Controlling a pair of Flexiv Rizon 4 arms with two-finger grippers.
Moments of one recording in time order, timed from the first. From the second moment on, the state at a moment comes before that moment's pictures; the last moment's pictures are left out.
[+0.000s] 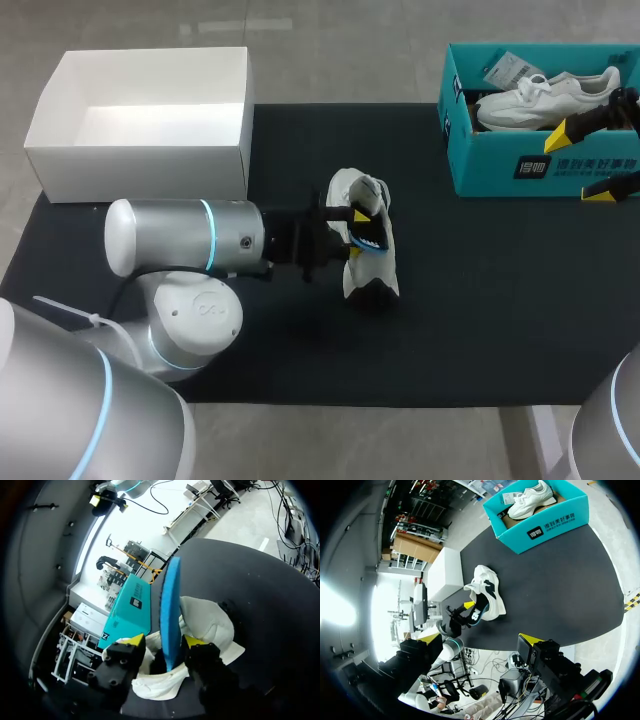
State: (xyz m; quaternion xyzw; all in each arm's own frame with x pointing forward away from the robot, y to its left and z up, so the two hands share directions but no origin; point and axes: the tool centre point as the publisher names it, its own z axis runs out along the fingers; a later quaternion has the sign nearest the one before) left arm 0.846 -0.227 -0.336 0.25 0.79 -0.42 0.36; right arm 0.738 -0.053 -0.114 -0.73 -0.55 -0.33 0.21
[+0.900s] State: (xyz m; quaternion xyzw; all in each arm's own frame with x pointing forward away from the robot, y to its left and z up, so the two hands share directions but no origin) left arm 0.849 -0.224 -0.346 0.28 0.78 -0.41 0.37; right arm 0.738 -0.053 -0.114 -0.73 -0.55 -0.33 0.21
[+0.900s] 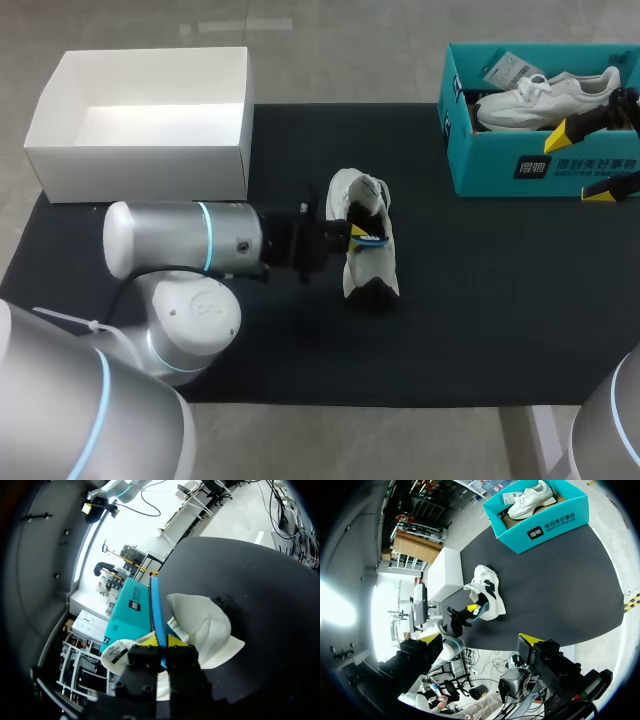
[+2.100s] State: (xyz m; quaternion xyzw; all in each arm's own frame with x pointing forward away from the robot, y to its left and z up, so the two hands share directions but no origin) left arm 0.837 -0.216 -0.337 0.30 0.78 -0.42 0.36; right arm 0.738 -0.053 -0.114 -0.73 -0.55 -0.33 0.21
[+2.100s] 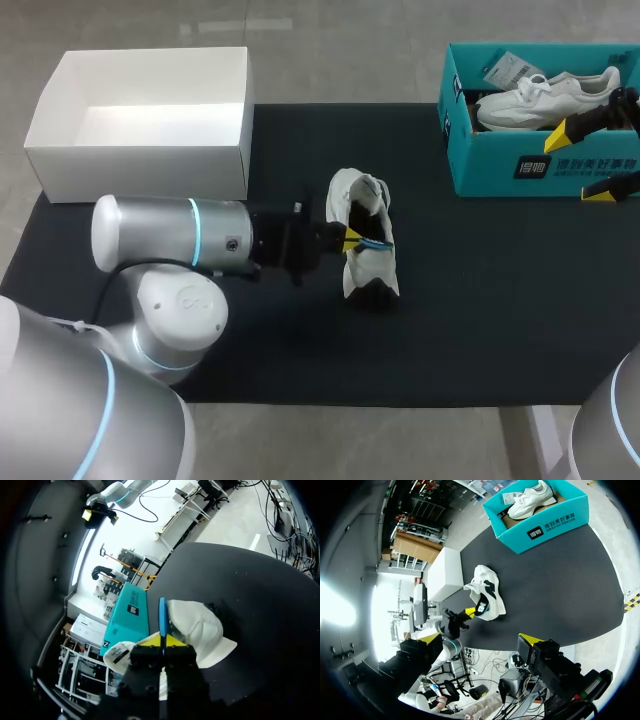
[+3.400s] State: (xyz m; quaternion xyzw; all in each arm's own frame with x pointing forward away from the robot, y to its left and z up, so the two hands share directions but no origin) left arm 0.838 -0.215 -0.338 0.31 0.77 -0.41 0.36; right arm 0.738 -0.053 -0.114 -0.73 -0.55 -0.33 0.21
